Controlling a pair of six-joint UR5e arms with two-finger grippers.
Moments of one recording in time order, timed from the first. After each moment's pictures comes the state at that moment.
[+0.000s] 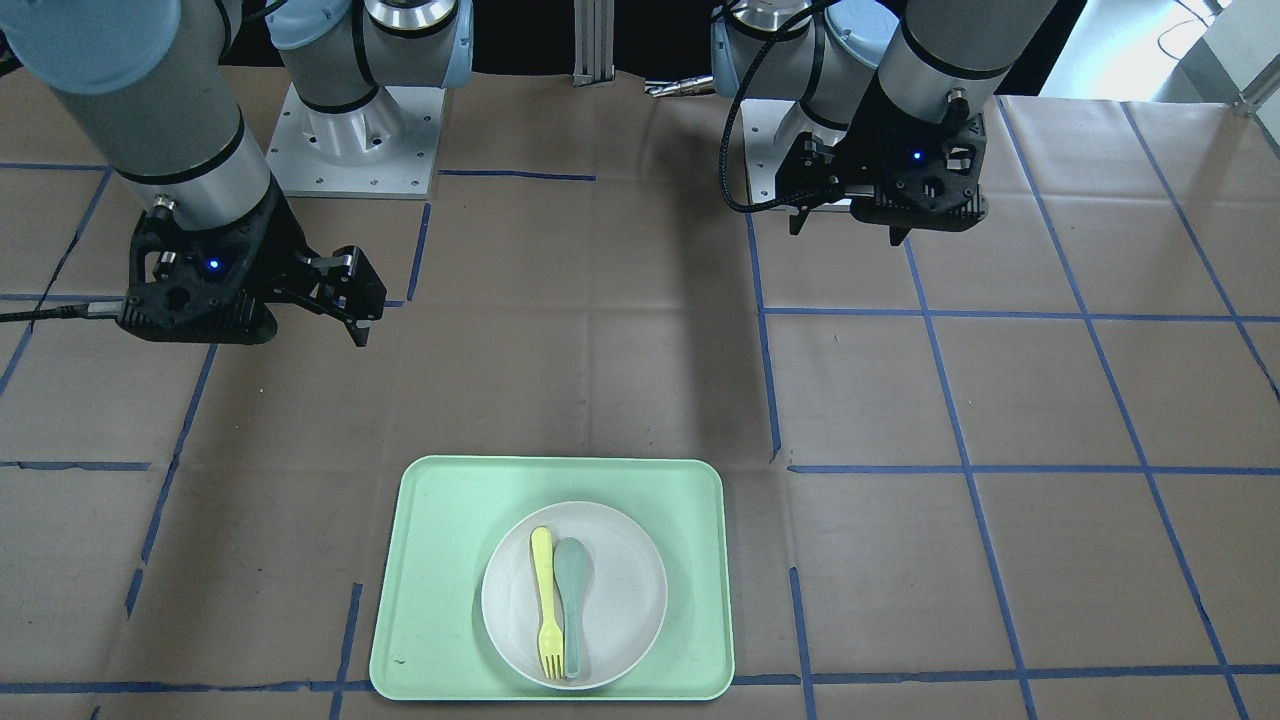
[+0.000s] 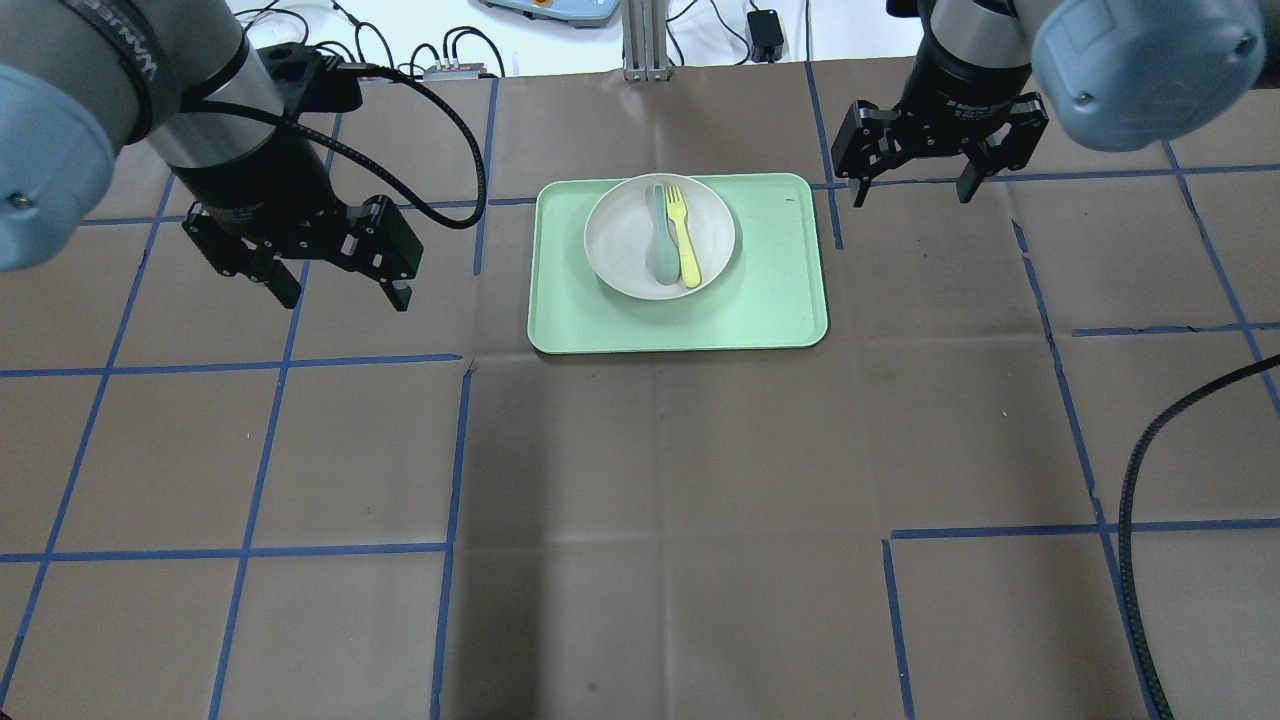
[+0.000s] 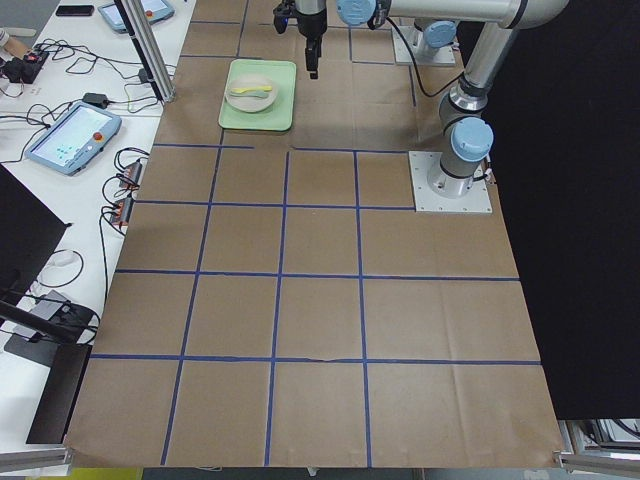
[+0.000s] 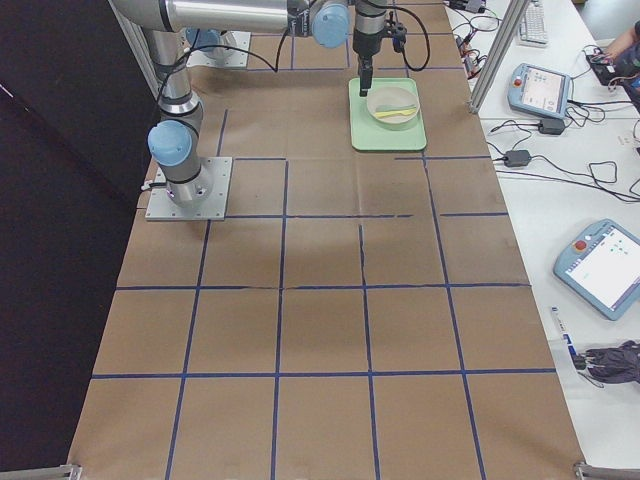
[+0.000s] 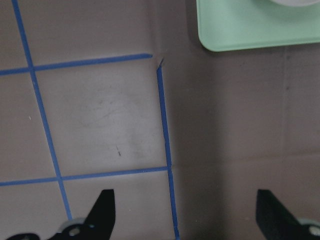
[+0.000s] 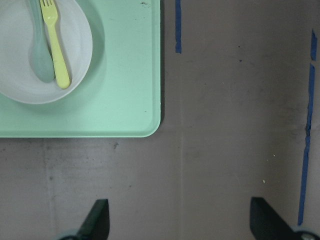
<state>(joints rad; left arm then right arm) -1.56 -1.53 -1.60 -1.72 1.56 0.09 1.61 -1.40 1.49 -1.68 -1.57 0.04</state>
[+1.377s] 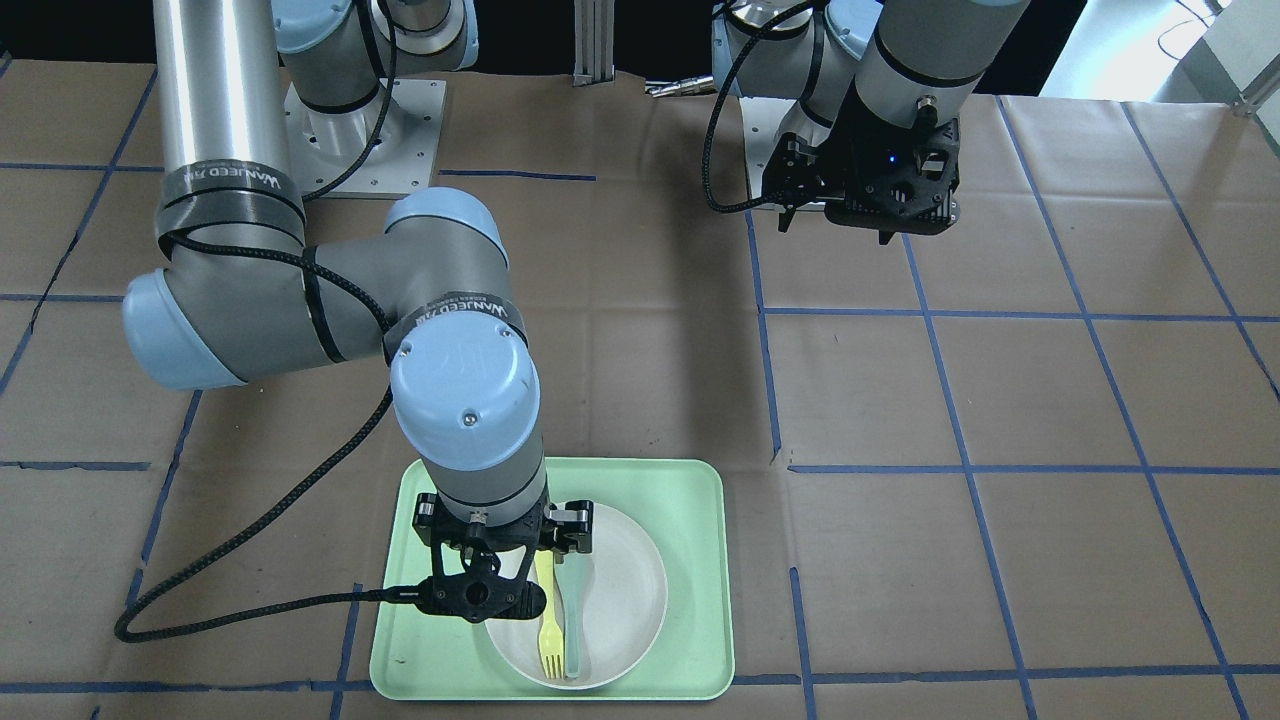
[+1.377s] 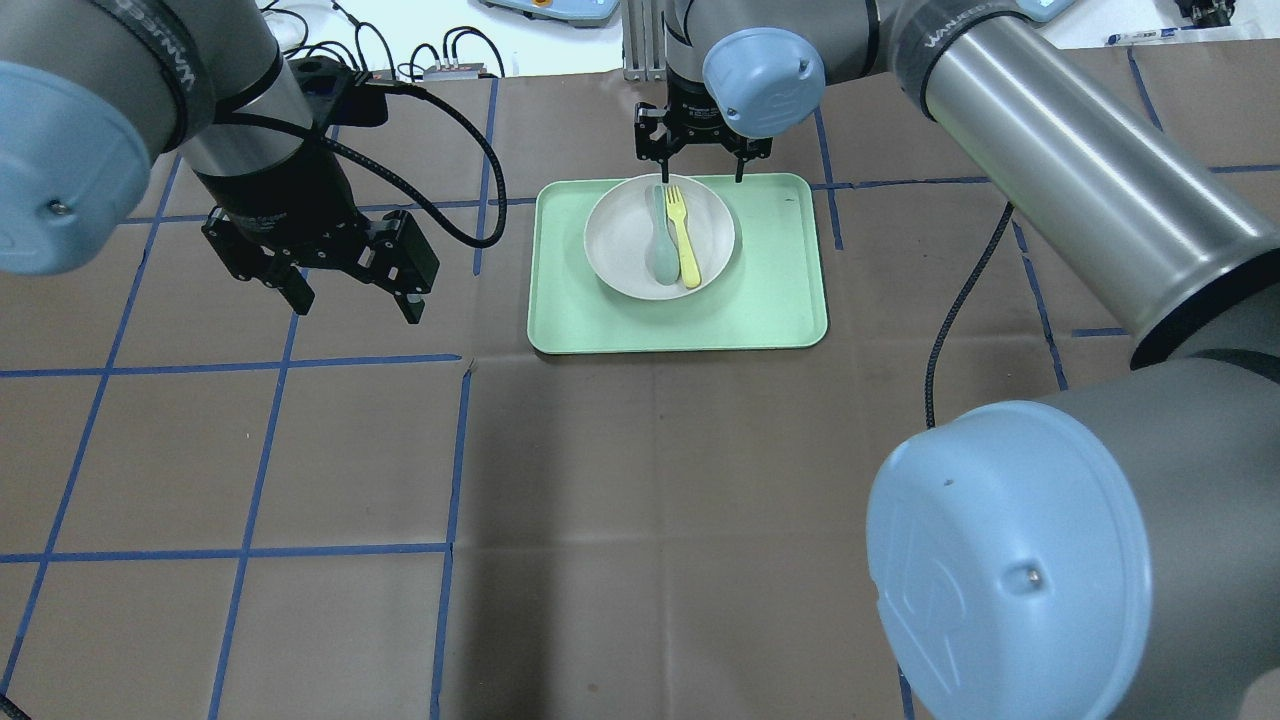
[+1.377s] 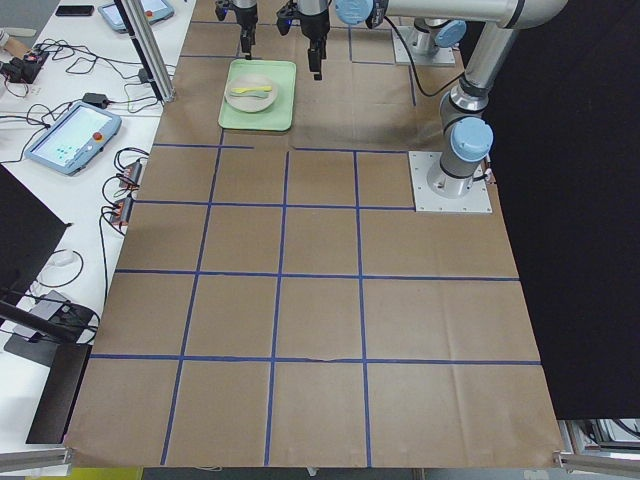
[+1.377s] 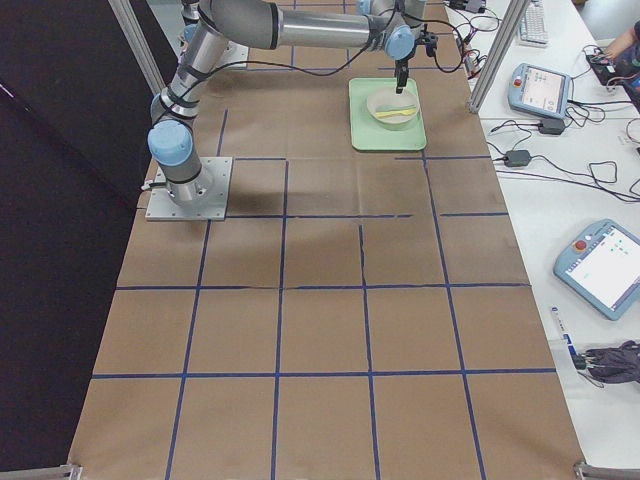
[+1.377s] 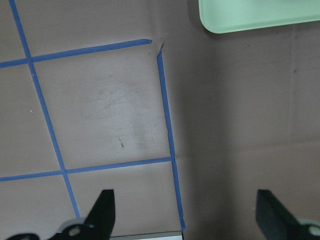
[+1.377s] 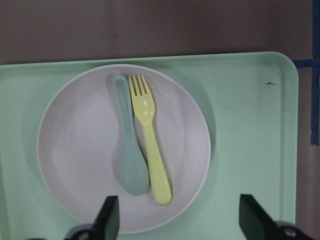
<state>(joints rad) -1.61 -1.55 -1.59 -1.69 1.58 0.09 1.83 -0.91 1.14 -1.83 -1.59 0.31</state>
